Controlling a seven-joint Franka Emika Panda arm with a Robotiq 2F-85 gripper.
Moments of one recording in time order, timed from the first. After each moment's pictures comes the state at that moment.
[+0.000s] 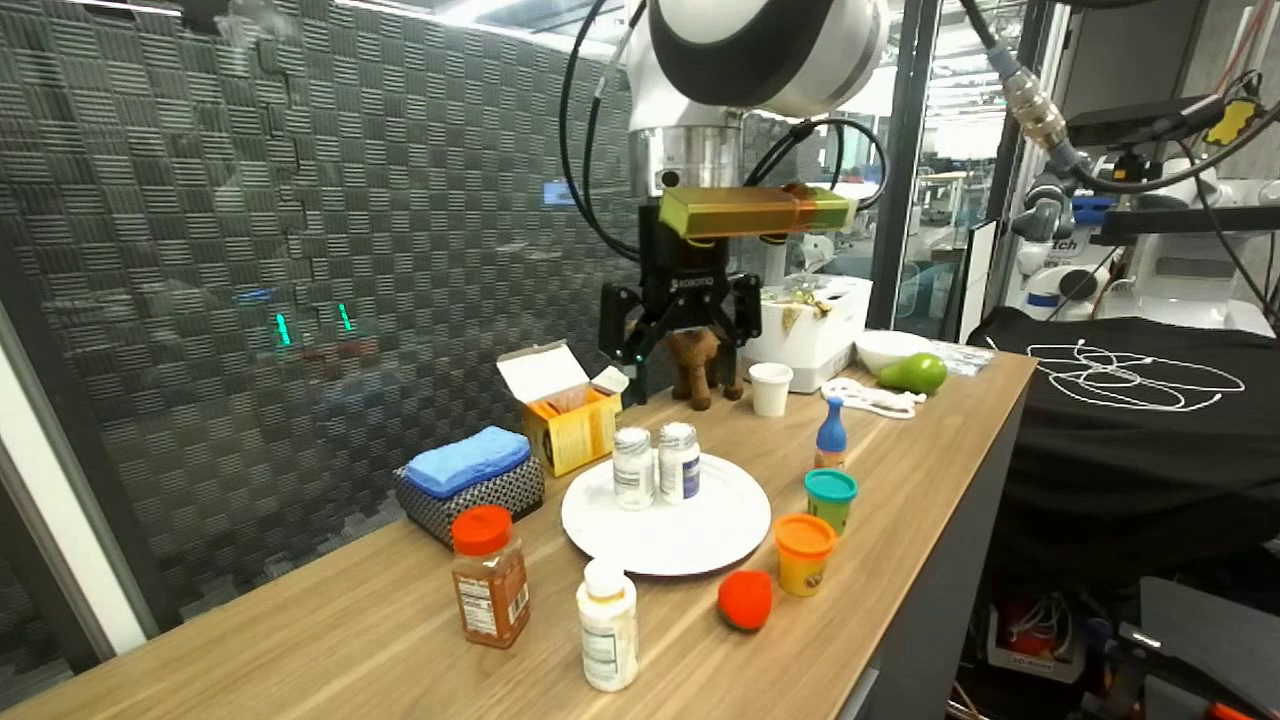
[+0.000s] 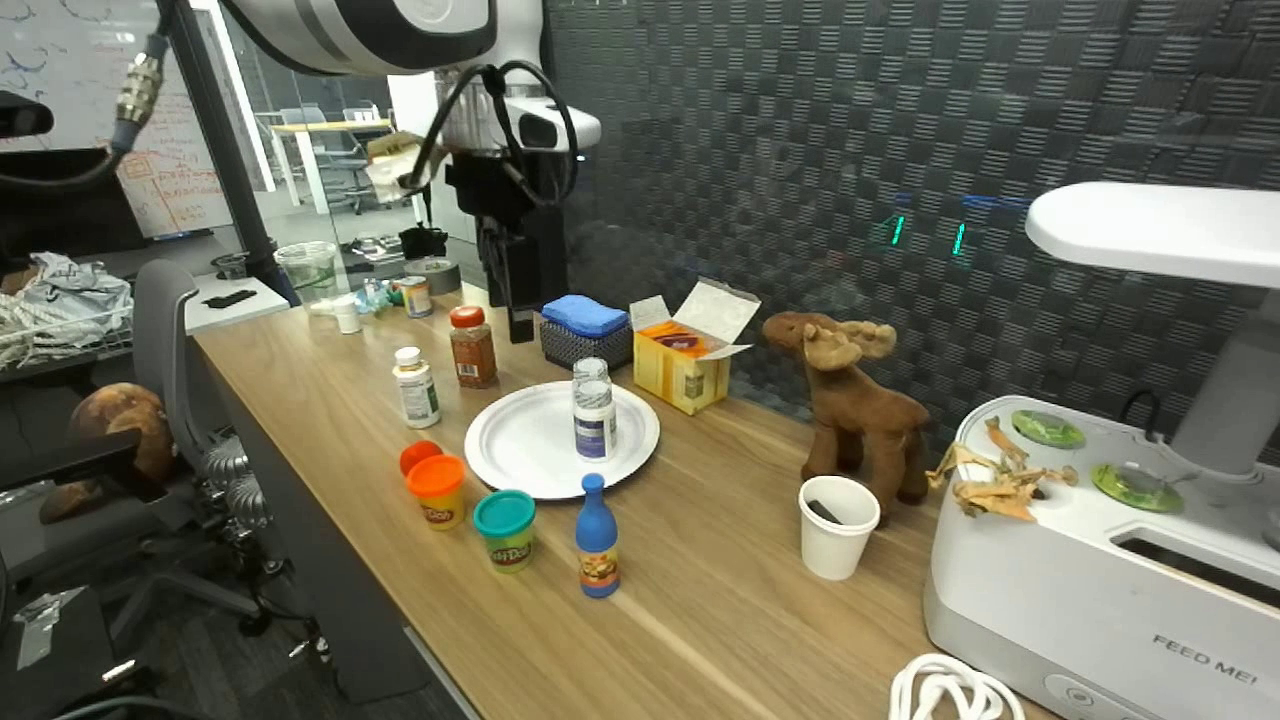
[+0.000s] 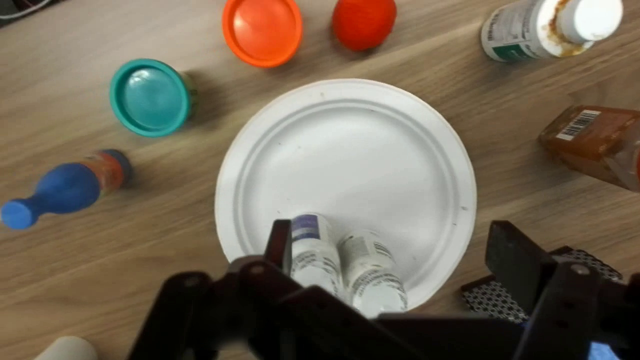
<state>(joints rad) 0.12 0.16 0.01 -2.04 0.02 2.19 0.48</state>
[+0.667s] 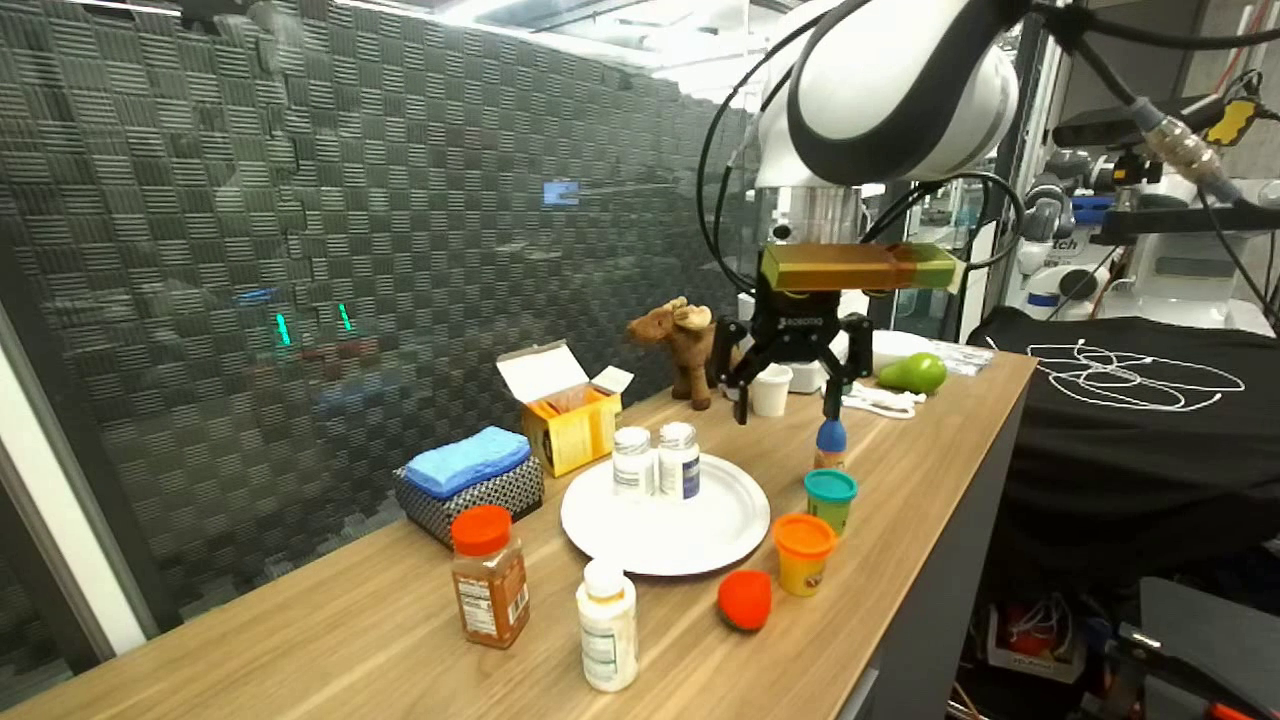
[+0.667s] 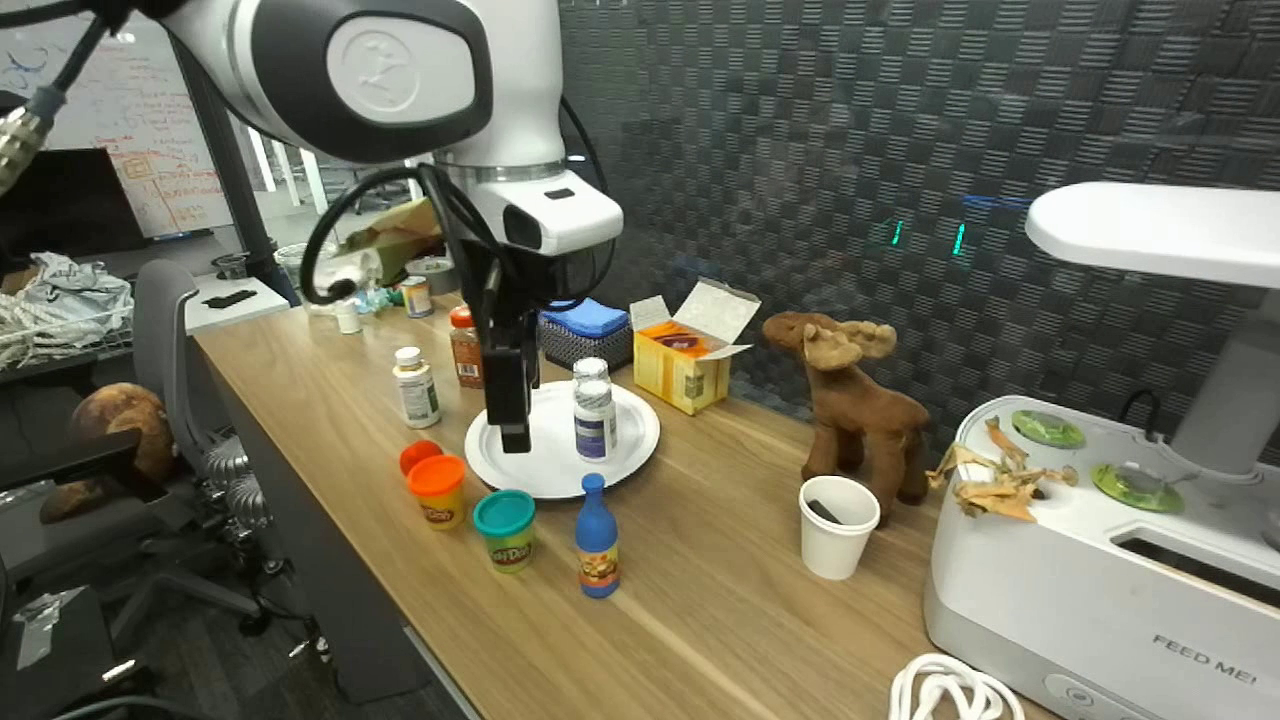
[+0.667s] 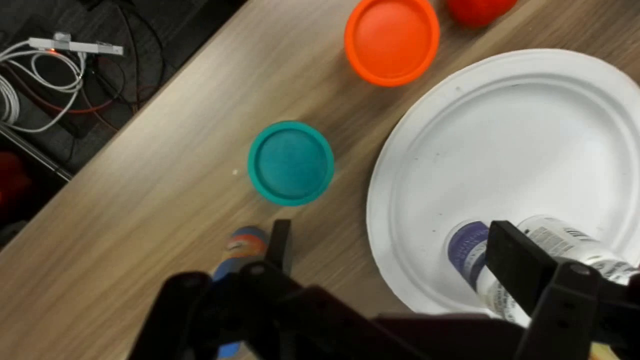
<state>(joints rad) 0.02 0.05 -0.04 -2.32 0.04 2.38 0.66</state>
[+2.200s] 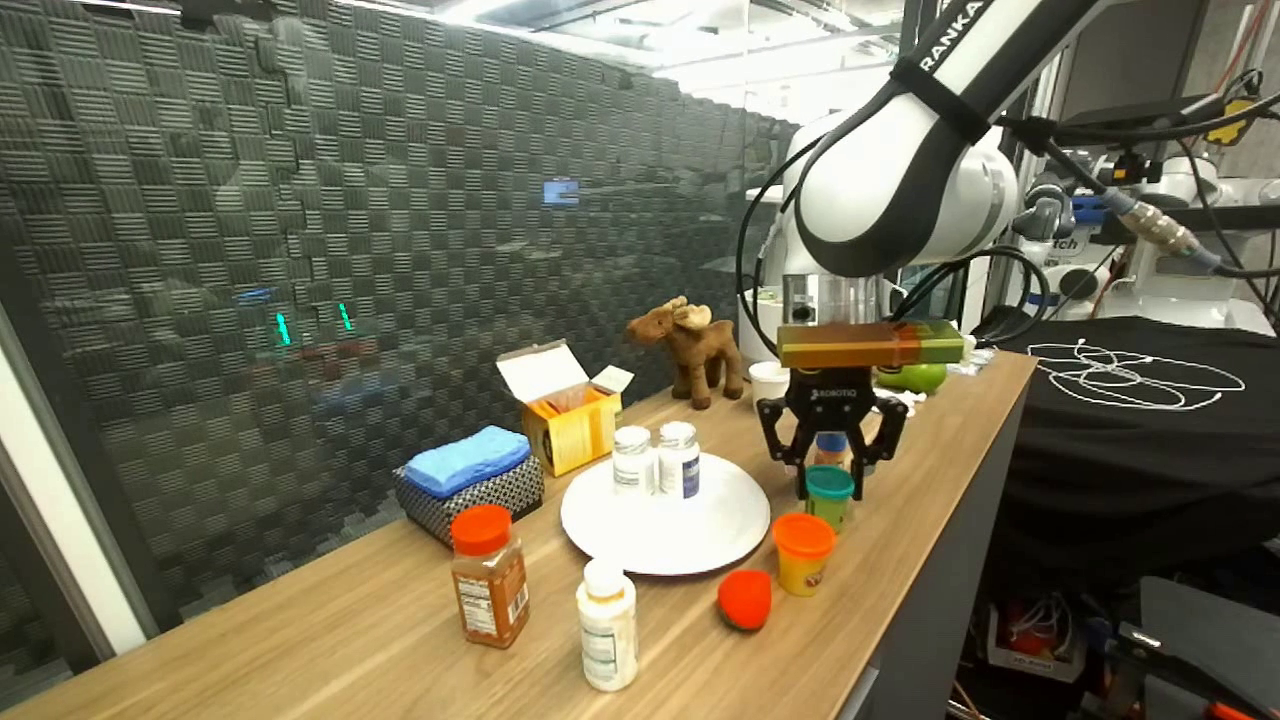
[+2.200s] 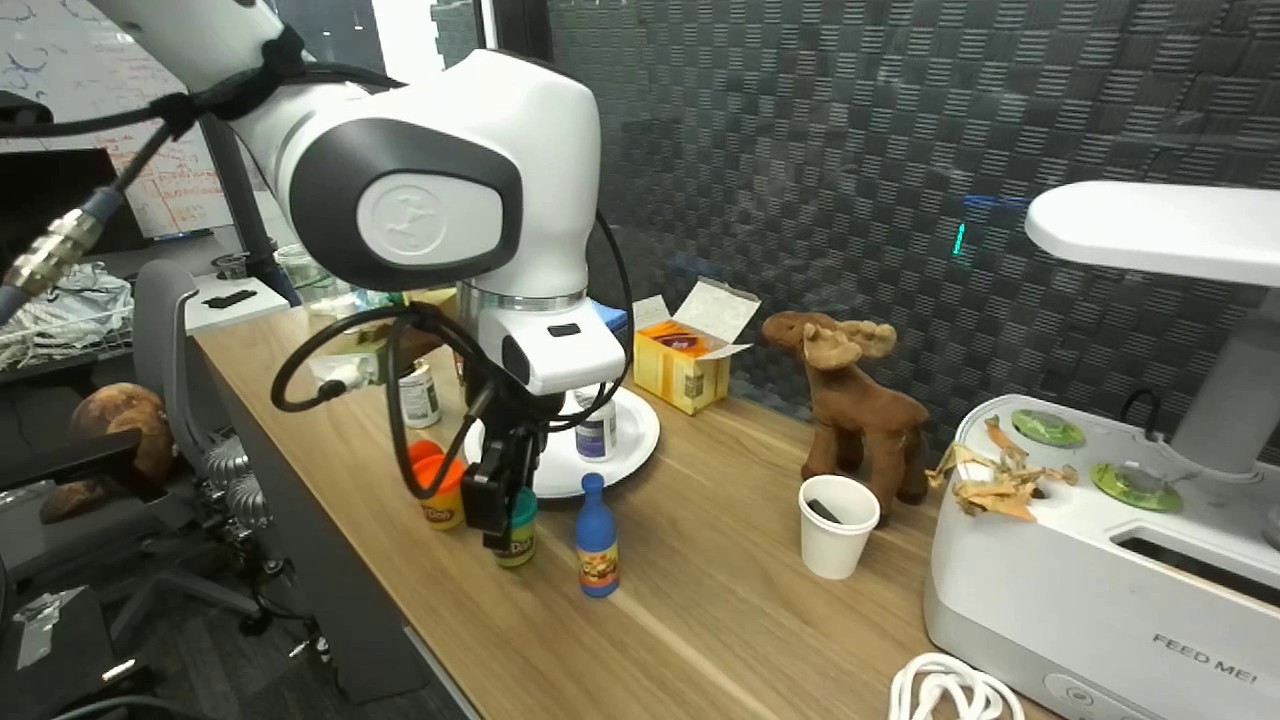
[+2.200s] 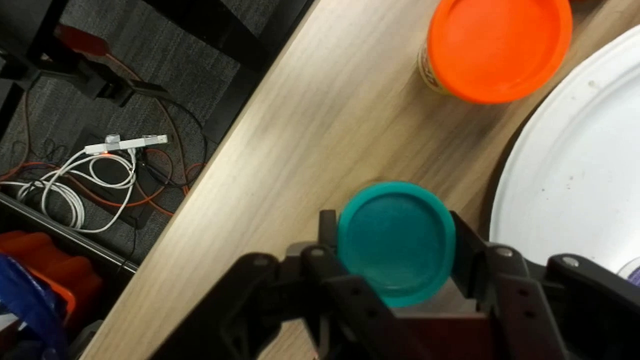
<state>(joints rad) -0.02 0.17 -0.06 -2.36 0.11 2.40 0.77</state>
